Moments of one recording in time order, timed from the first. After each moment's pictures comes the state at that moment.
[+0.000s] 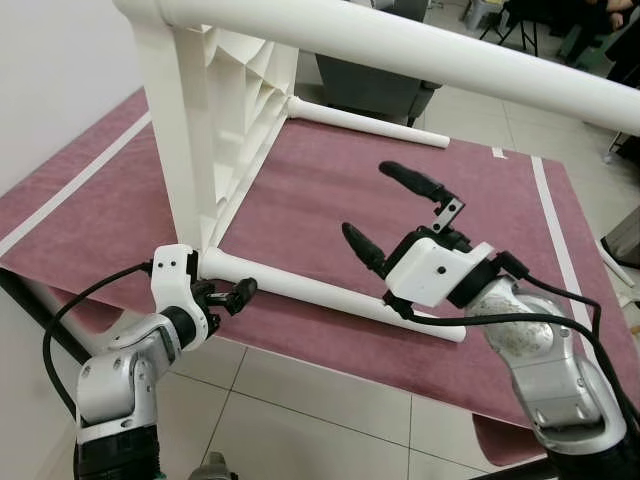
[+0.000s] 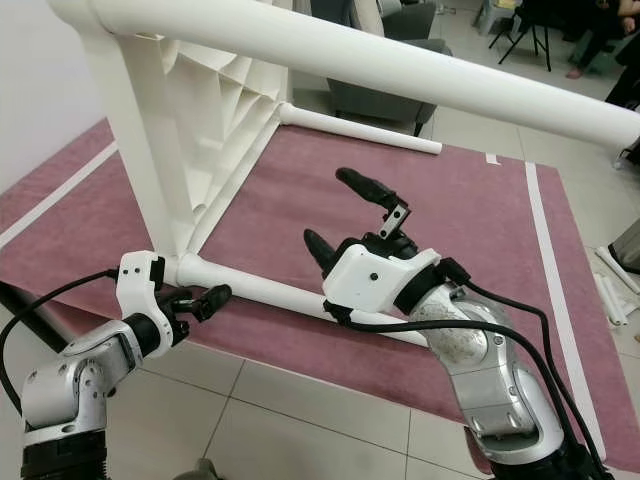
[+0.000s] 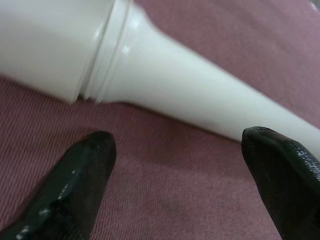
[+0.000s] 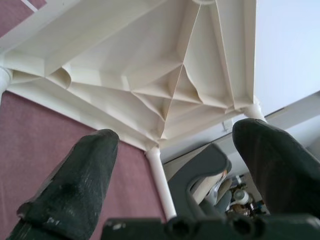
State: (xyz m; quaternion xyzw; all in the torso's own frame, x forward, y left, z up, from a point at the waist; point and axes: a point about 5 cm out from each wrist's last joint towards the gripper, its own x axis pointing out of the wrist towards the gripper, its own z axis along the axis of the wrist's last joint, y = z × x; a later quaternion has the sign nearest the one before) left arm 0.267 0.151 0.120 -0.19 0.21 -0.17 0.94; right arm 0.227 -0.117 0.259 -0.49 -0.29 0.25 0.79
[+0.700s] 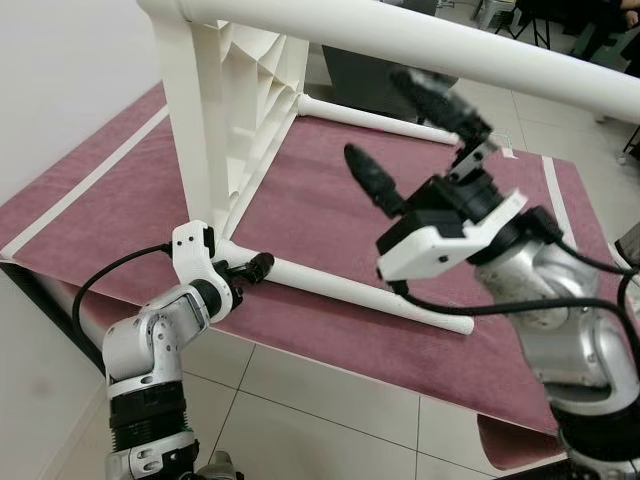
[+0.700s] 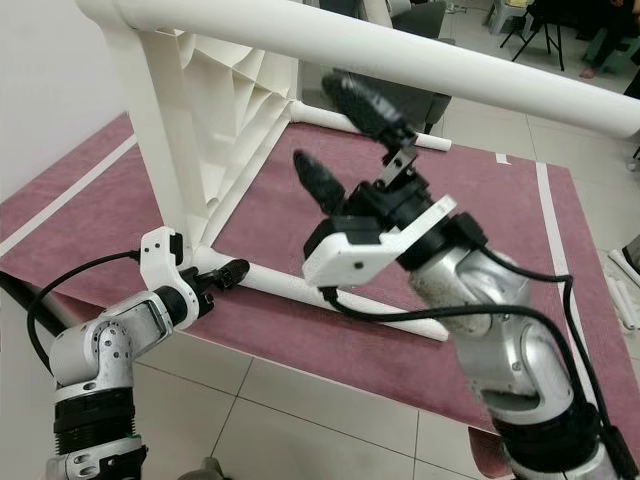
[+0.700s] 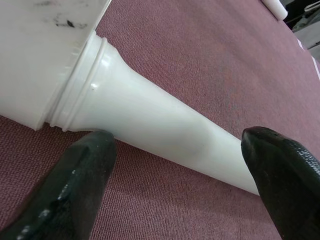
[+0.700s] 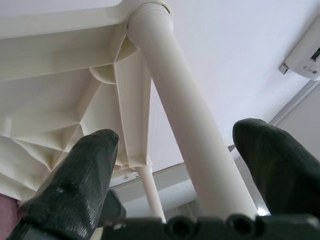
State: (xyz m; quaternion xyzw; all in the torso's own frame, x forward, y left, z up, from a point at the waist) left arm 0.296 0.124 0.140 -0.26 0.21 -0.16 0.93; right arm 0.222 -0.107 0.315 -0.57 -0.46 0.12 0.67
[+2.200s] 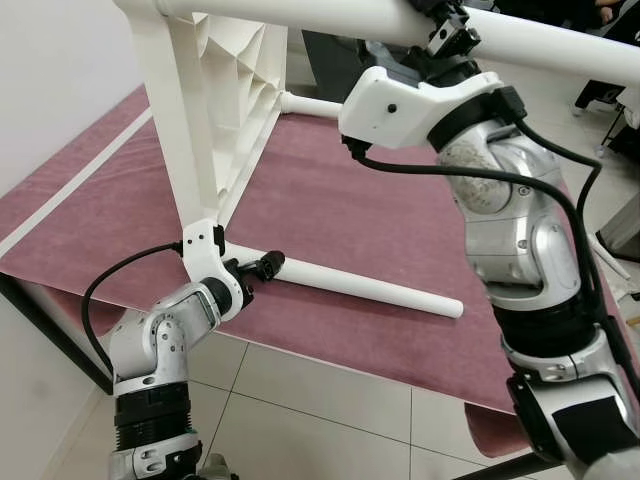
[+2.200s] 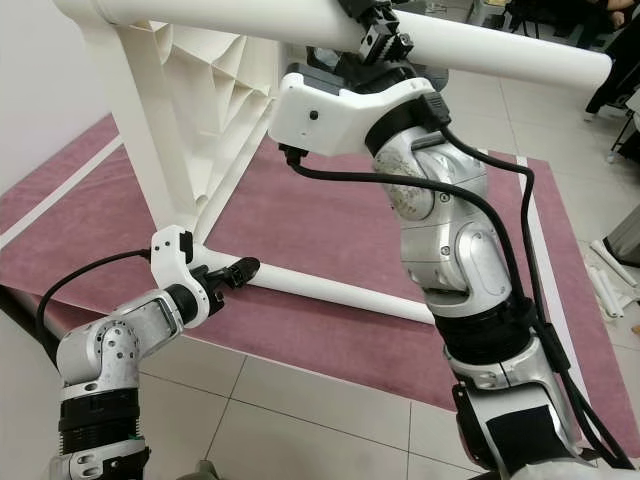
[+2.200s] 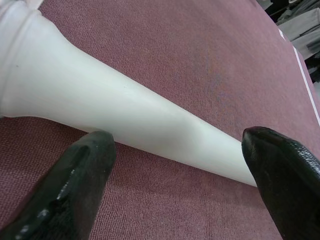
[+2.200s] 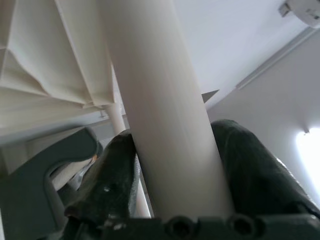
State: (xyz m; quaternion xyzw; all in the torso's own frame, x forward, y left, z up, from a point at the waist) left arm 0.293 0.115 0.138 -0.27 0.22 -0.17 0.92; right arm 0.285 -0.088 0.359 -0.61 -0.36 0.02 0.71
